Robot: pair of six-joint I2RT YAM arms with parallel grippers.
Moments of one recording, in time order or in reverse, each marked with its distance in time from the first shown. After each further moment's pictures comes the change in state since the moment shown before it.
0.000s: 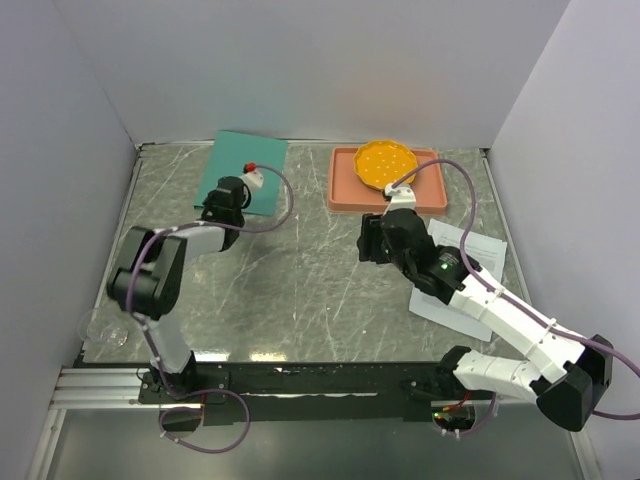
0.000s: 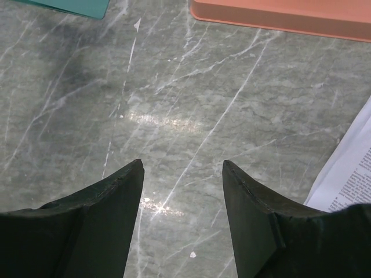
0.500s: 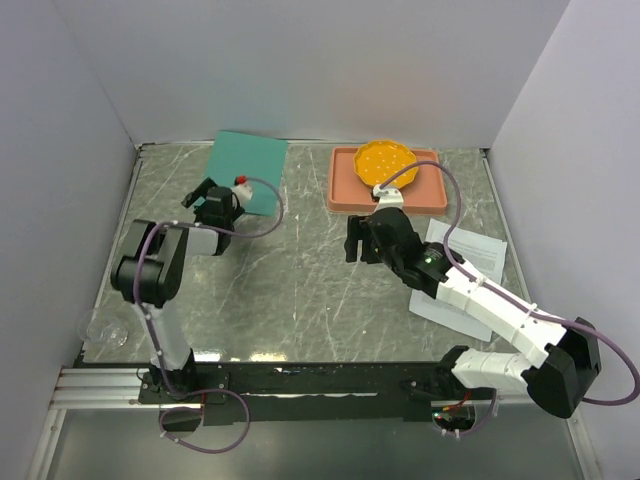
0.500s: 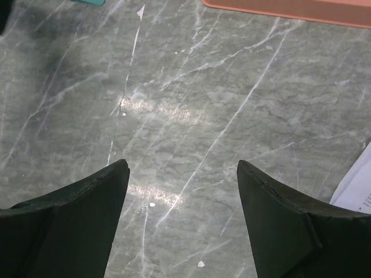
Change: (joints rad) left arm 0.076 0.008 -0.053 0.016 0.058 0.025; right arm 0.000 0.096 -0.014 0.073 -0.035 0.016
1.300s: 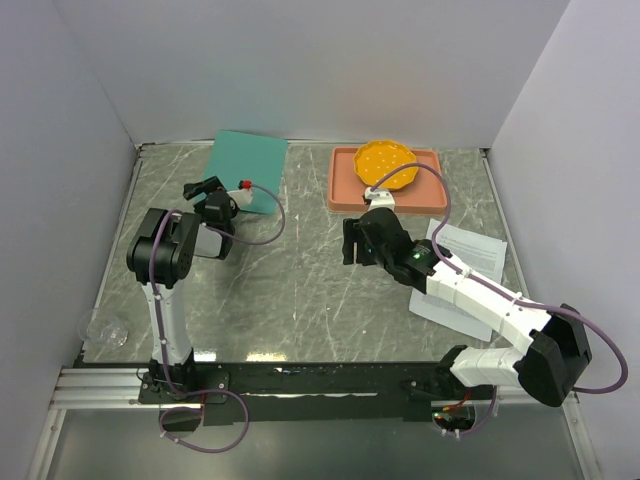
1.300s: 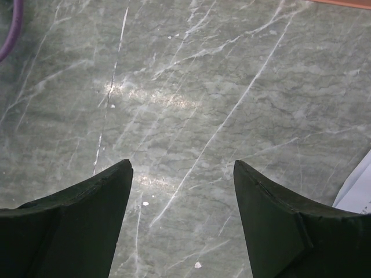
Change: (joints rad) left arm 0.043 0.240 0.008 0.433 -0.021 0.380; right arm 0.000 0.074 -0.005 0.010 -0.008 0.000
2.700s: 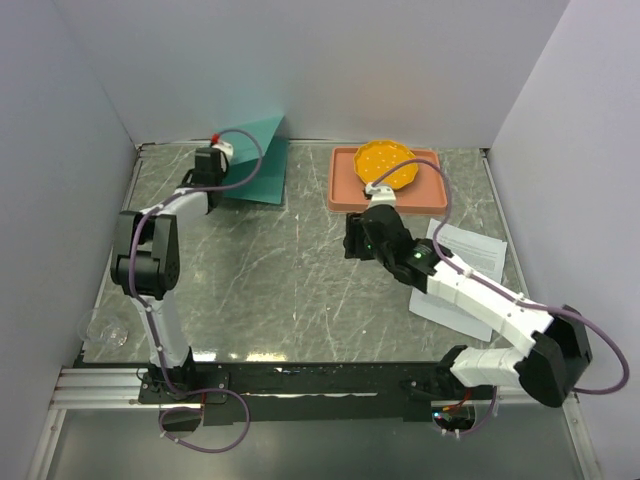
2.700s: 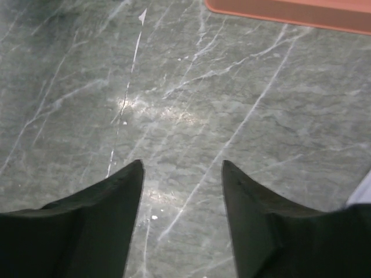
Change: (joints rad) left arm 0.052 -0.129 0.410 -0.896 0.112 -0.780; right arm 0.000 -0.015 0.008 0.048 0.014 -0.004
